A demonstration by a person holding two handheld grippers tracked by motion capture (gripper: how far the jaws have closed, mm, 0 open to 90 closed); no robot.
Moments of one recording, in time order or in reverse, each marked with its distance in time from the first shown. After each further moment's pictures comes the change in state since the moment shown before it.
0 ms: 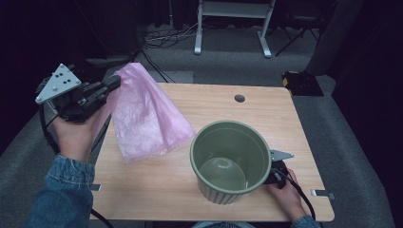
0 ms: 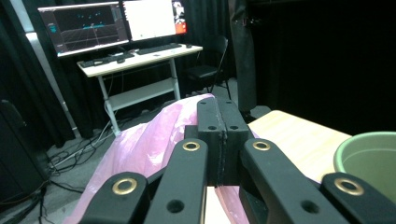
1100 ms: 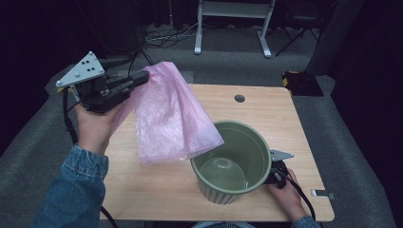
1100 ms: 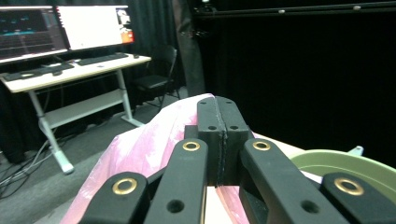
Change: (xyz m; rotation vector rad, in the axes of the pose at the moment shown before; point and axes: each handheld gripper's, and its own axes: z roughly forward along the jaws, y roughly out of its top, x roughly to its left) left arm -0.031 0.025 0.040 -0.023 -0.242 -0.004; right arm 0.000 0.000 0.000 0.000 0.000 0.000
